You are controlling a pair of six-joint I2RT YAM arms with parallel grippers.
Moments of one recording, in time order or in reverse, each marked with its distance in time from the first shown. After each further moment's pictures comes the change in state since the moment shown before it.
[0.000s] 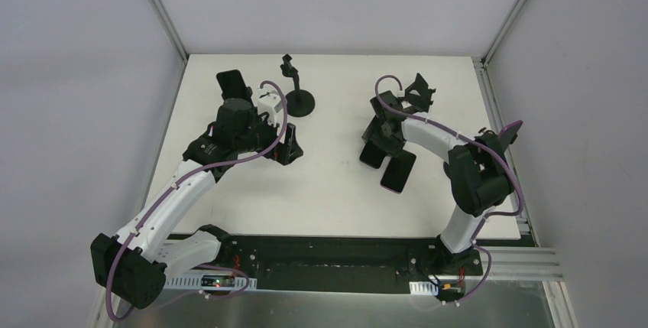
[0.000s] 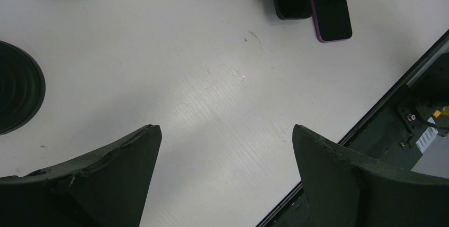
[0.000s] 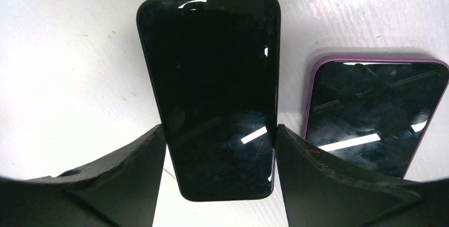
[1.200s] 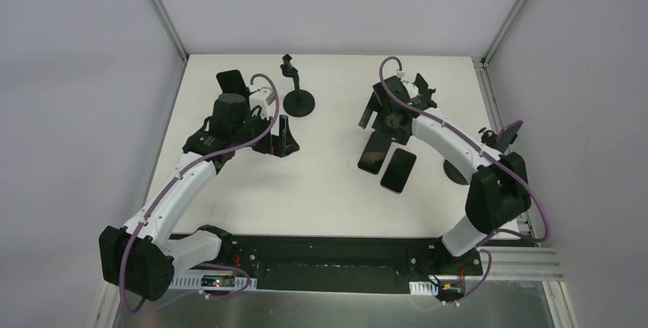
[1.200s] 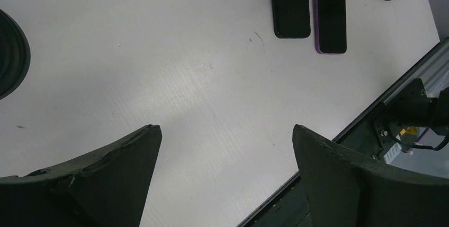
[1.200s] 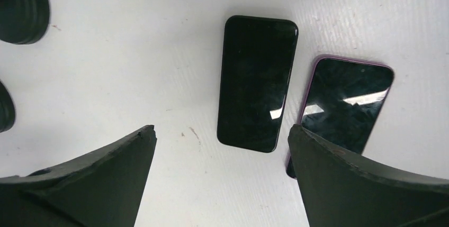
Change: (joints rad) left arm 0.098 0.056 0.003 0.000 0.074 -0.094; right arm 0.045 -0.112 0.124 -0.134 0.039 -0.111
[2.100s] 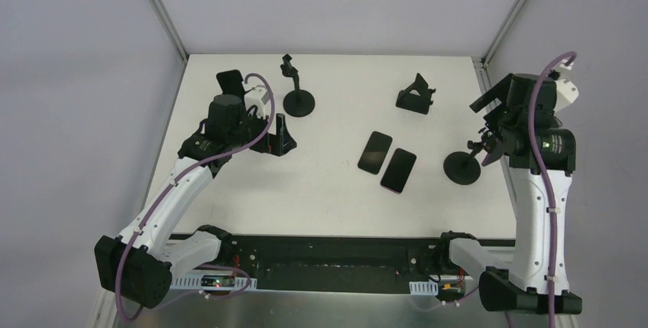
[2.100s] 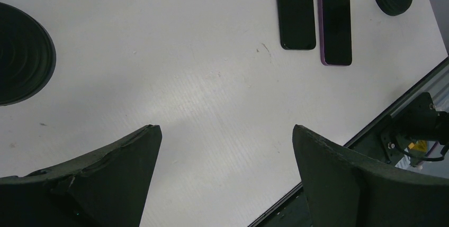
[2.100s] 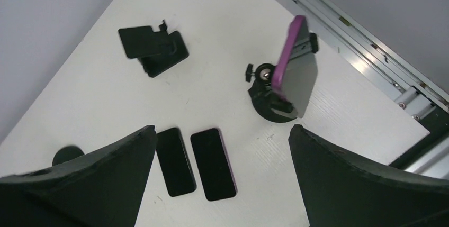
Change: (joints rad) left arm 0.006 -0.043 0.000 0.000 -0.051 -0.010; right arm -0.508 -0.610 0.214 -0.395 0.168 -0.193
